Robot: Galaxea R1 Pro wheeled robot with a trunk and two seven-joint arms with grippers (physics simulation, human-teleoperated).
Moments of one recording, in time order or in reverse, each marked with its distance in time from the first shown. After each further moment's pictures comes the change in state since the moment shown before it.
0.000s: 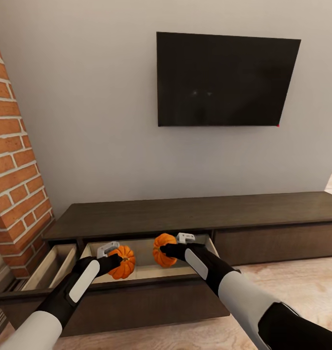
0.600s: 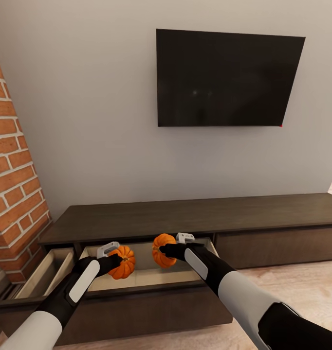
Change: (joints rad) left arm 0.000 0.000 0.000 0.000 0.001 0.000 0.000; right arm 0.000 0.000 0.003 -0.006 -0.003 0.012 0.000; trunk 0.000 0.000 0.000
